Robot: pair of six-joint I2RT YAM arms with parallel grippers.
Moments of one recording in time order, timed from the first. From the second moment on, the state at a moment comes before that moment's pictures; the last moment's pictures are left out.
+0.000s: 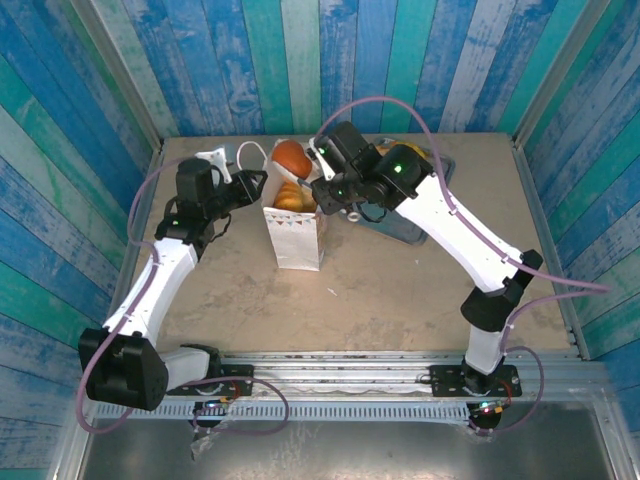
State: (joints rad) left arm -0.16 1.21 0.98 -0.14 0.37 -0.54; right arm 0.88 1.85 2.19 -1.23 0.15 0.27
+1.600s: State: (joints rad) left arm -0.16 1.20 0.96 -0.13 0.36 -0.55; right arm 0.88 1.84 2.19 -1.28 0.23 0.27
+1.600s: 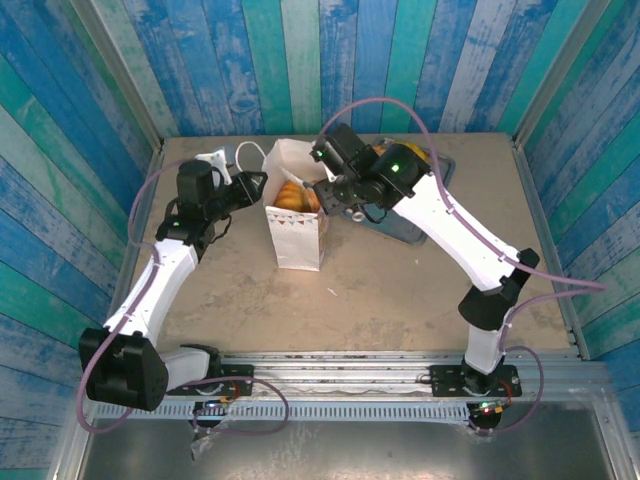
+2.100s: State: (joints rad) left arm -0.16 1.13 0.95 -0.15 0.35 -0.54; right arm 0.85 1.56 2.13 -1.14 0.11 0.28
